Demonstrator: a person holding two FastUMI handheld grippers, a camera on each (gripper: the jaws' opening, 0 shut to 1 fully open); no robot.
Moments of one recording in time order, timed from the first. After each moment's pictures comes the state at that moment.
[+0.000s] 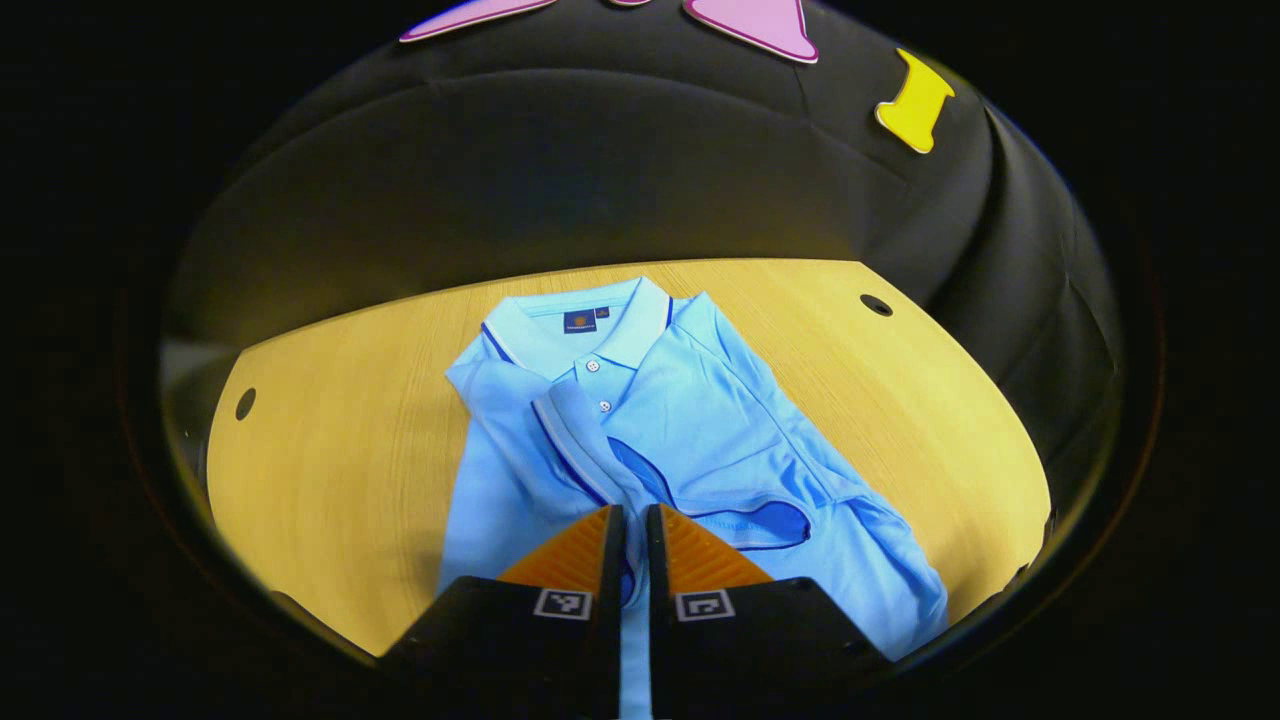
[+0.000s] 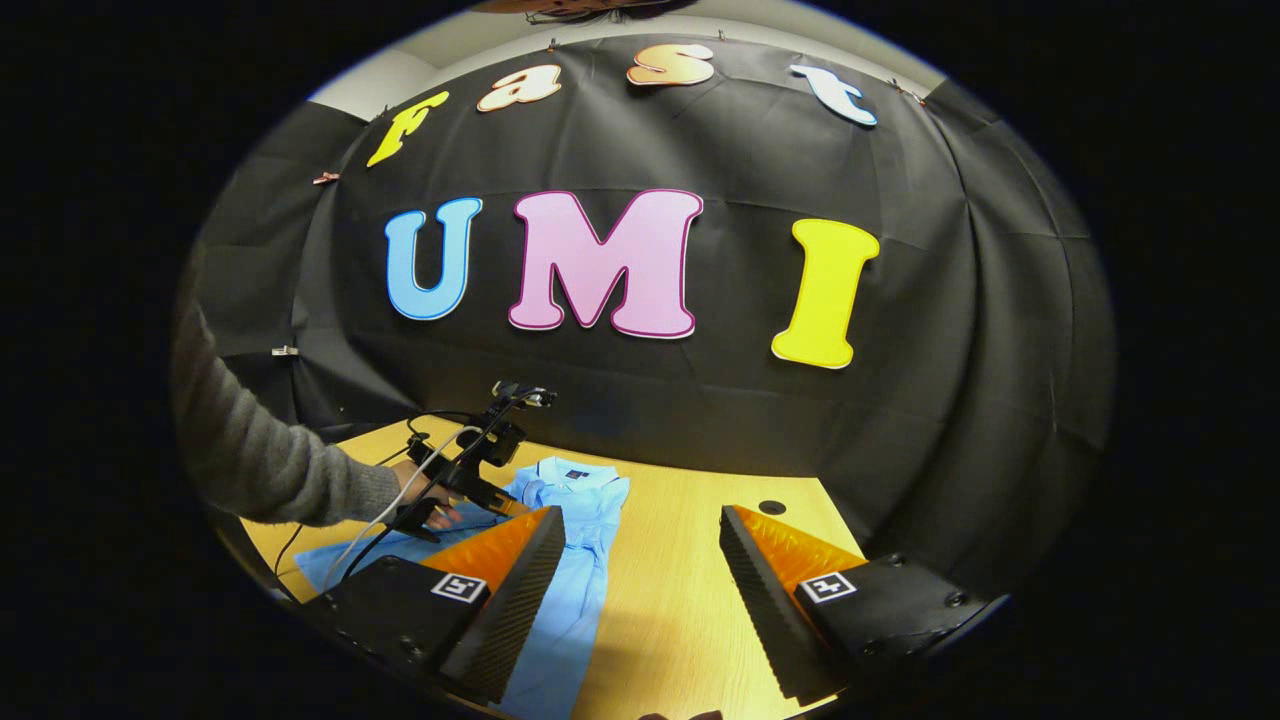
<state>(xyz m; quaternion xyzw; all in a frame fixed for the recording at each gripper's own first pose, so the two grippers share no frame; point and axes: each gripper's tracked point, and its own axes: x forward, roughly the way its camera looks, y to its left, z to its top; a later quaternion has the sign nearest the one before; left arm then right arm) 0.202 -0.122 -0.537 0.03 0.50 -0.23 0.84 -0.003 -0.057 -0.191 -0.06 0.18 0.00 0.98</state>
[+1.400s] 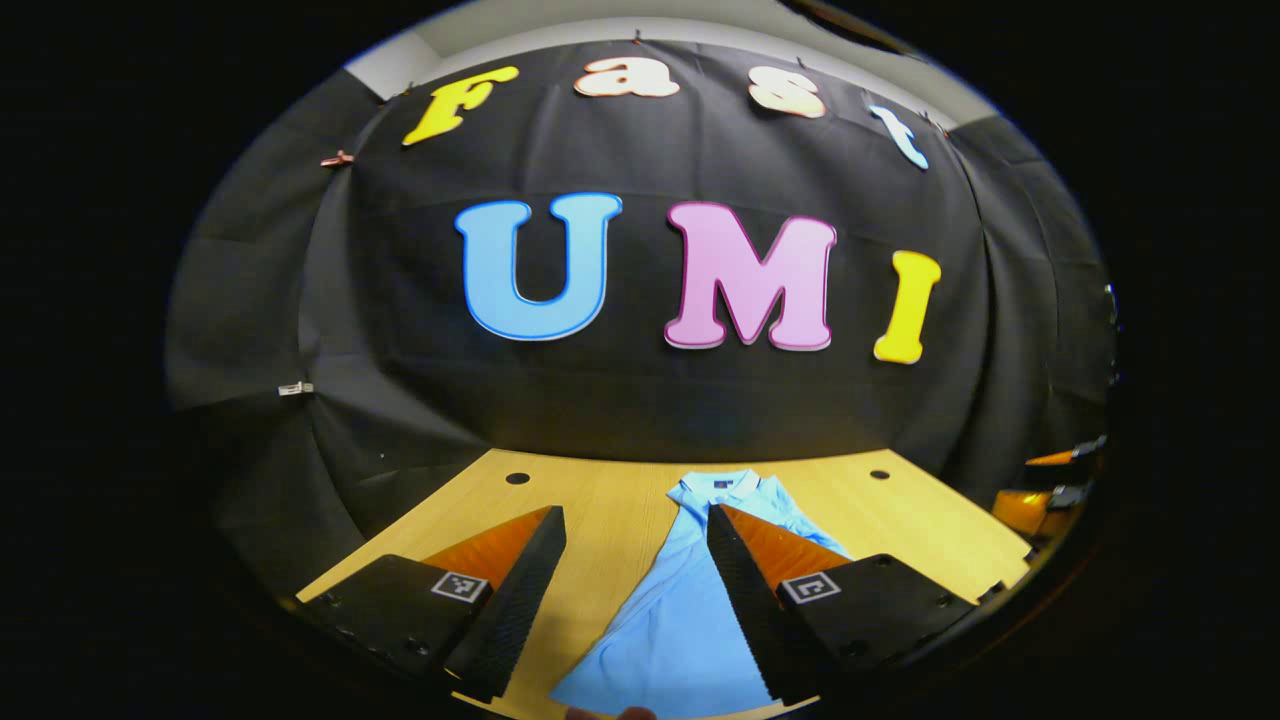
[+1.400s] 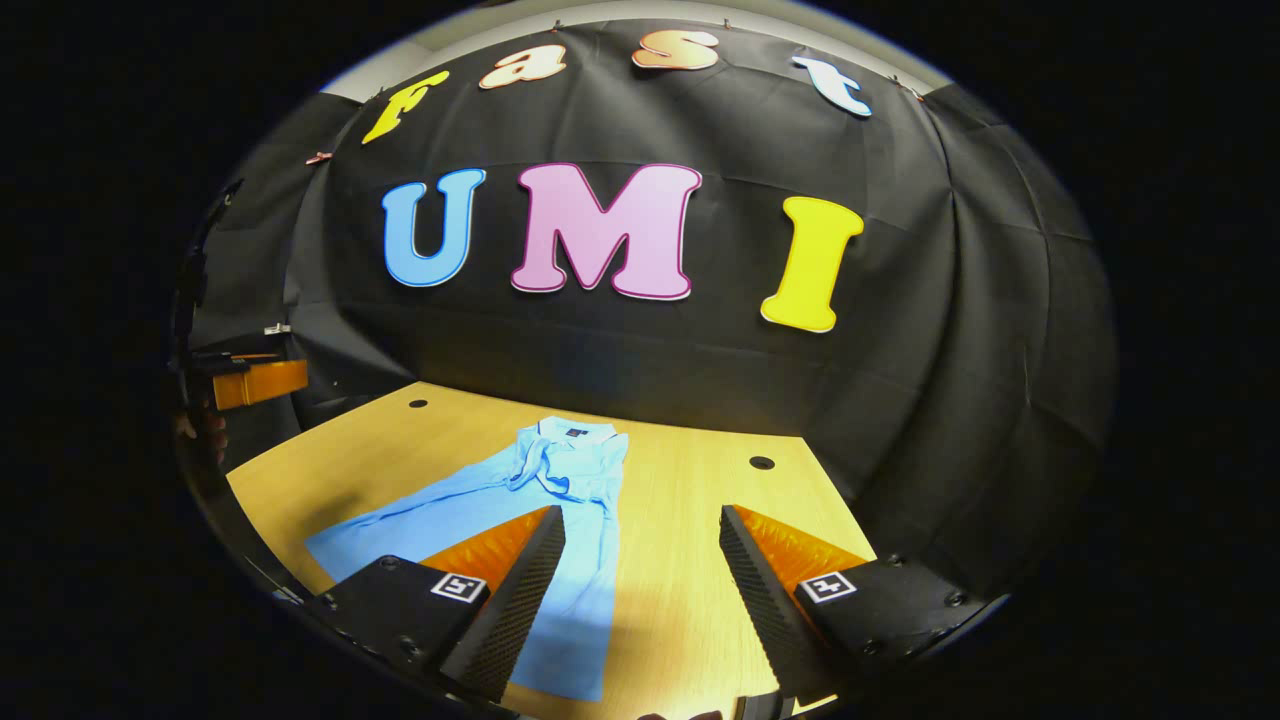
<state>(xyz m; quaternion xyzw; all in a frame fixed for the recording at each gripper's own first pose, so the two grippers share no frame) -0.016 0.075 -0.206 -0.03 0.19 -0.04 0.98 -0.063 -0.018 -0.199 -0.07 0.23 -0.03 0.97</state>
